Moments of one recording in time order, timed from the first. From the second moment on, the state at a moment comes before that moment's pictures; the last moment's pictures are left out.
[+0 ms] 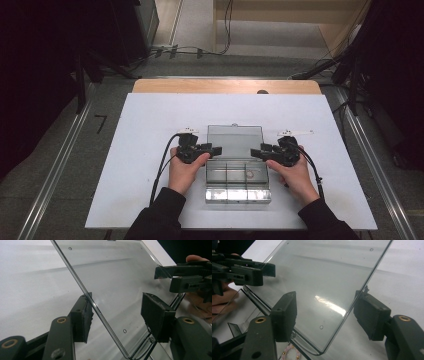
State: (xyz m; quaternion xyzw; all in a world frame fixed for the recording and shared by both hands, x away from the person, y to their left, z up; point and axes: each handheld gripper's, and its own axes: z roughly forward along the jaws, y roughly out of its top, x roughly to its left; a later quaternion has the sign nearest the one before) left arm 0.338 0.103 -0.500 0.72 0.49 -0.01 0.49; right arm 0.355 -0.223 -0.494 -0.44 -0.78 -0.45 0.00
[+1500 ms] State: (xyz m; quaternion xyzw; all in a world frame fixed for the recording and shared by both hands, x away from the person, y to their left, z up) left arm 0.312 0.121 -0.469 0.73 0.41 0.01 0.55; right arm 0.320 -0.238 -0.454 -0.37 -0.76 -0.53 -0.09
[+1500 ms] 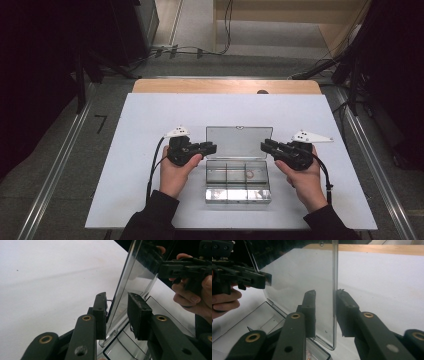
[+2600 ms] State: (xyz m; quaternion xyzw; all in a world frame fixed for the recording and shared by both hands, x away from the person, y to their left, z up) left arm 0.291 0.123 -0.447 0.73 0.36 0.04 0.58; right arm 0.302 -0.246 -0.443 -0.32 -0.76 -0.56 -0.09
